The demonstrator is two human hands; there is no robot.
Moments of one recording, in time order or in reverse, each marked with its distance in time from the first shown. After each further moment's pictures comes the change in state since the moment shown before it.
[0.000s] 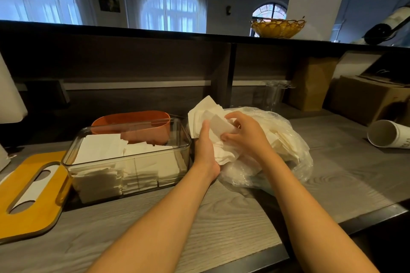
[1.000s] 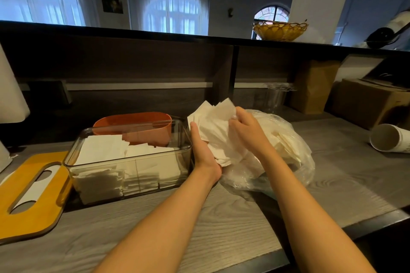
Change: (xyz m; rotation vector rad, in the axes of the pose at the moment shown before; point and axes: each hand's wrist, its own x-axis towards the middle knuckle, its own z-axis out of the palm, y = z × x) left_hand -0.004 0.000 0.002 -0.128 0.049 0.104; right_hand 0.006 -0.015 -0.001 0.341 0.013 0.018
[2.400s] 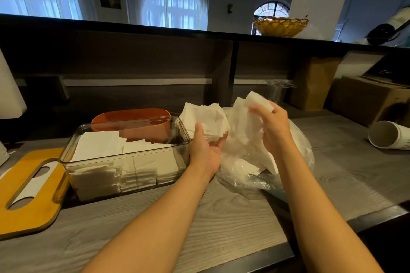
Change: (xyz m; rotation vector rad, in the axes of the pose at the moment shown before) left_hand -0.001 0.013 0.006 -0.261 0.128 -0.061; right_hand -0.011 -0.002 -0.034 0.485 0.293 0.185
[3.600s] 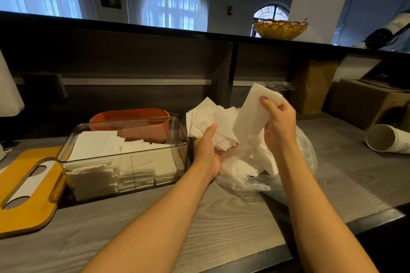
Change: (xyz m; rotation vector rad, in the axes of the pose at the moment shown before) left_hand -0.003 -0.008 -0.002 0.272 -0.127 0.021; right_hand 0.003 -0.009 -0.003 0.216 0.052 -0.141
